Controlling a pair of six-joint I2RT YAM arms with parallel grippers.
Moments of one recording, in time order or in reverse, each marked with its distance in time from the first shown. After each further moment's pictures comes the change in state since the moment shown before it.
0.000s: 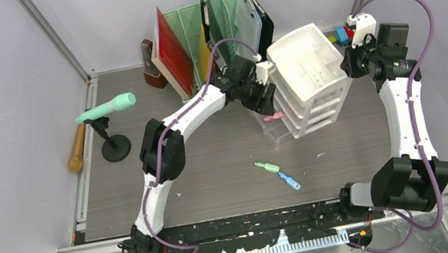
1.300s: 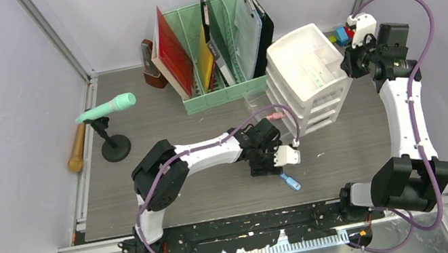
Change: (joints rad) left arm -0.323 -0.274 -0.660 0.104 -0.171 0.768; right arm -0.001 0.000 -0.002 0.003 -0.004 -0.002
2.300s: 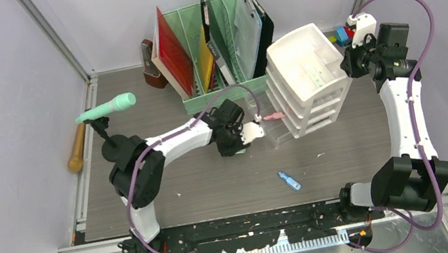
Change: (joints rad) left arm 0.229 -0.097 -0.076 -0.087 -0.084 -0.020; right arm -0.001 0.002 -0.001 0.003 -0.004 0.000
